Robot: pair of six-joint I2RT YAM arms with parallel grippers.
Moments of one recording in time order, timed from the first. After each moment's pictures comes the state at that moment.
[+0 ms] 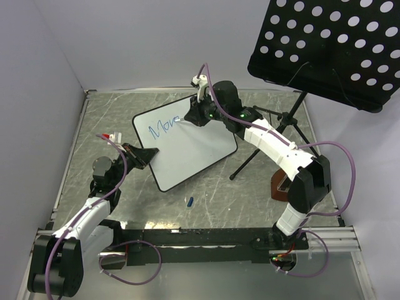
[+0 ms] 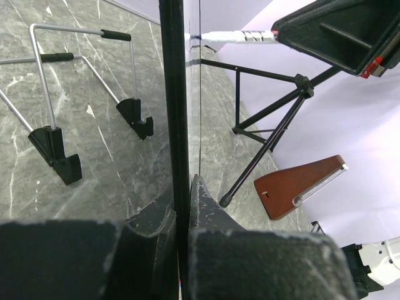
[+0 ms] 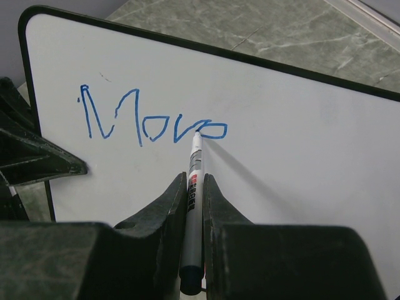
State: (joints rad) left arm -0.13 0.91 0.25 0.71 0.52 -0.77; right arm 0.62 1.67 1.57 -0.29 -0.35 0.06
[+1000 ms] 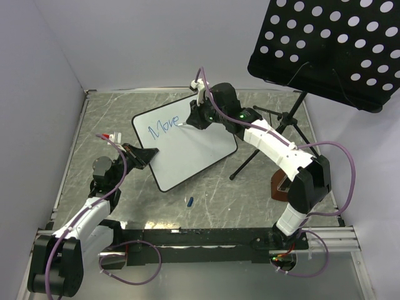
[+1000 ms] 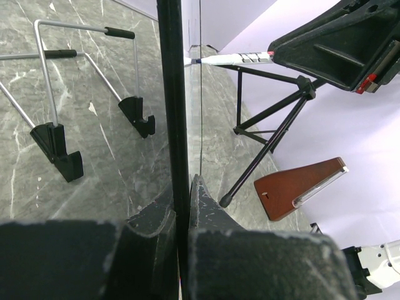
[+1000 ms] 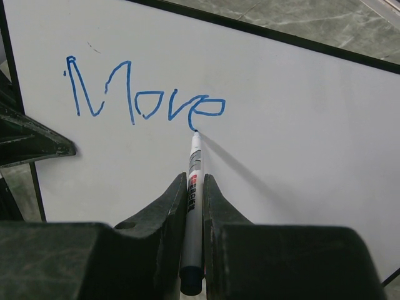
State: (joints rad) left arm -0.13 0.91 0.25 0.70 0.52 -0.78; right arm 0.62 1.67 1.56 -0.35 -0.33 0.01
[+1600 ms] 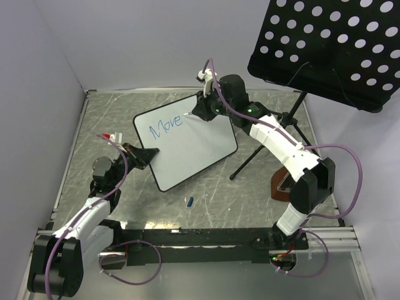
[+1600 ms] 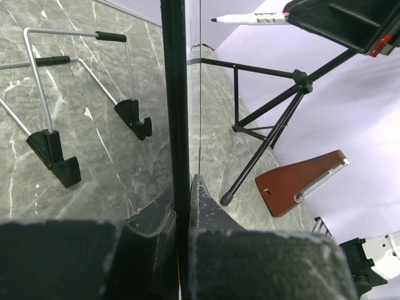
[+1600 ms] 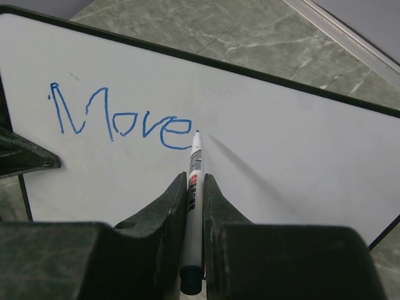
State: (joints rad) left arm -0.13 0.91 0.25 0.72 0.54 -0.76; right arm 0.58 1.66 1.64 -0.39 -0.31 -0.02
